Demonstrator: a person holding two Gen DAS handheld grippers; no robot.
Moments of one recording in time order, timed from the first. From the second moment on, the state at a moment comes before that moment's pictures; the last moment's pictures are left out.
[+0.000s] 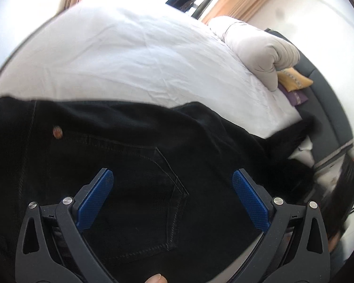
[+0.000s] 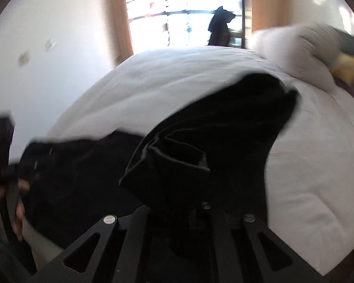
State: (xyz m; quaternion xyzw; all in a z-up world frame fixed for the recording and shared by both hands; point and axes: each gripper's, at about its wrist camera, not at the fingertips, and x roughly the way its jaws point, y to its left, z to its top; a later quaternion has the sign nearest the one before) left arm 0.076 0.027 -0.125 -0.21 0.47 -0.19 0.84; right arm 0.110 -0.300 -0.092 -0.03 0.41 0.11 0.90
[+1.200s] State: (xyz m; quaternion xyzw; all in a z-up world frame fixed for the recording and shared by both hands) left arm 0.131 -0.018 -0.176 -0.30 0.58 -0.25 0.71; right arm 0.098 -0.200 -0.123 -0.14 0.41 0.16 0.89
